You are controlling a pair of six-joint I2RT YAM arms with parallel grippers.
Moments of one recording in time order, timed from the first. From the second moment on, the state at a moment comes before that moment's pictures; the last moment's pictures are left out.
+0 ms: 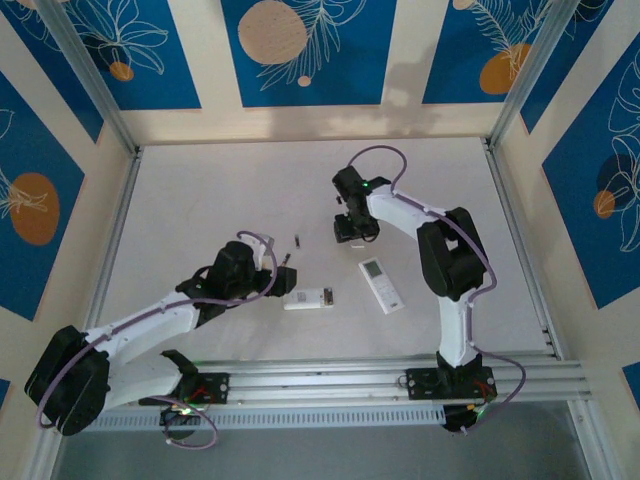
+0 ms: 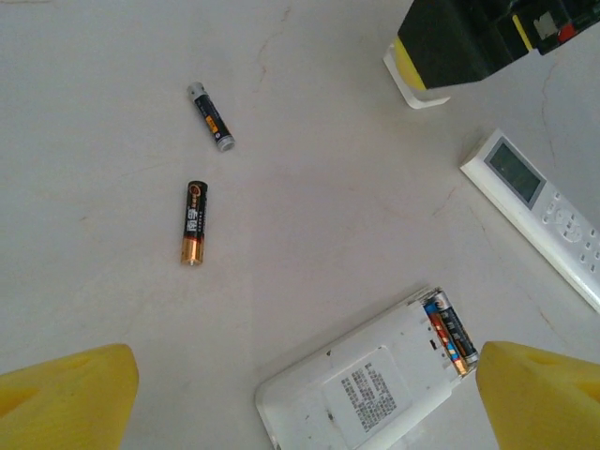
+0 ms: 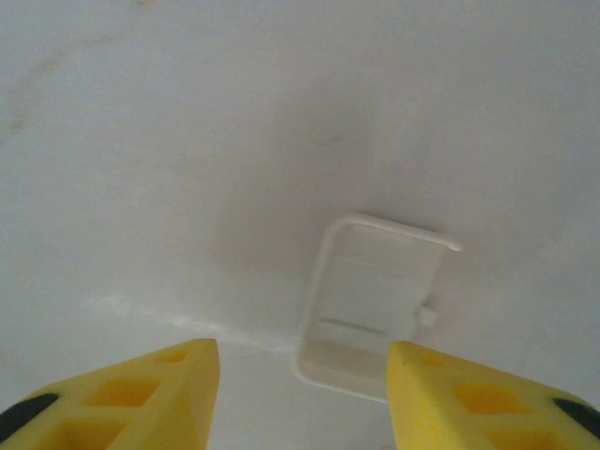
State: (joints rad) left arm -0.66 1.11 0.52 -0.06 0.08 -0.42; right arm 0.51 2.03 1.54 -0.86 0.03 0.26
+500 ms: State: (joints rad) left arm -0.66 1.08 0.48 -0.01 0.08 -0.41; right arm 0.54 2.12 1.58 -0.85 0.11 0.27
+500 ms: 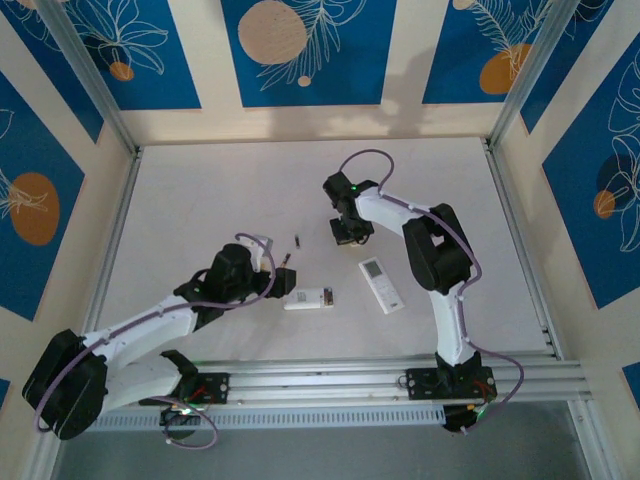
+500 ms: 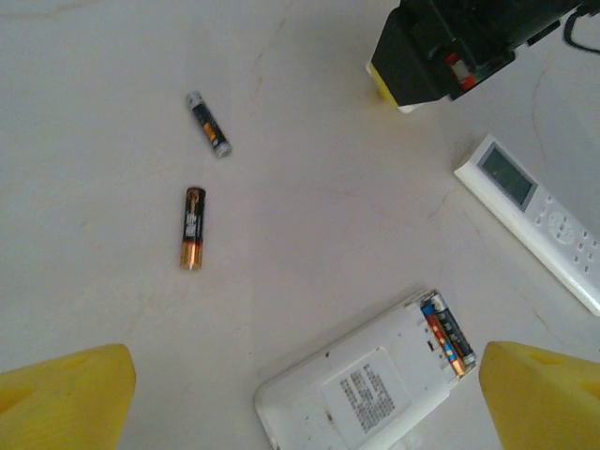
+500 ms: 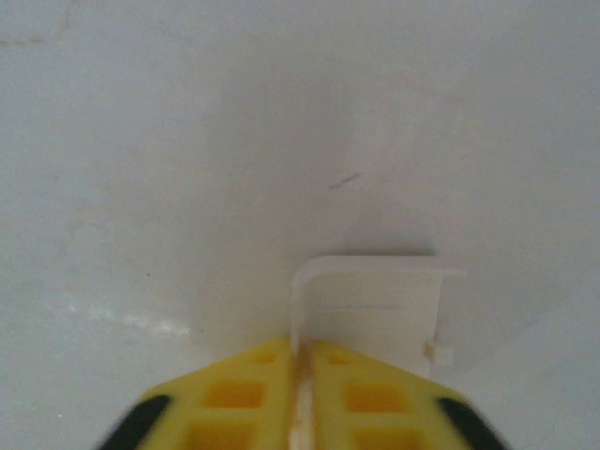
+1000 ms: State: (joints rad) left arm -0.66 1.27 0.56 0.71 0.41 0.17; right arm 0.30 1.38 1.27 -0.53 -0.73 0.44
